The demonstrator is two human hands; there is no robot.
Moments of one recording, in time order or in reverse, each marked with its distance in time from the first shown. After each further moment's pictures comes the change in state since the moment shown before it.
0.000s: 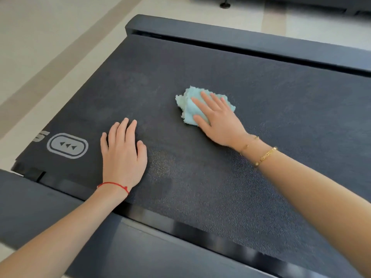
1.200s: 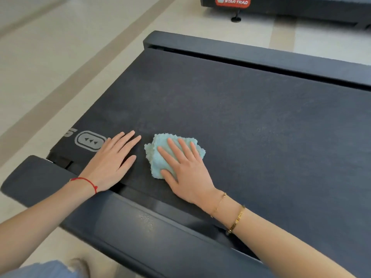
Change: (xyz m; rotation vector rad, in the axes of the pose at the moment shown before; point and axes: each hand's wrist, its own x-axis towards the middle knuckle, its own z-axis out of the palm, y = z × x) left_hand -0.021 -0.066 -0.049 0.084 -0.379 0.289; right_hand -0.095 -0.112 0.021 0.078 -0.066 -0.139
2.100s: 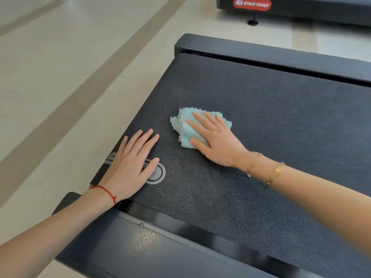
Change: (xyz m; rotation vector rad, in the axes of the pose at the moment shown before) left_hand 0.043 -0.141 -0.006 -0.122 0.135 0.096; right_hand 0.189 -0.018 0.006 -0.041 -0.052 0.028
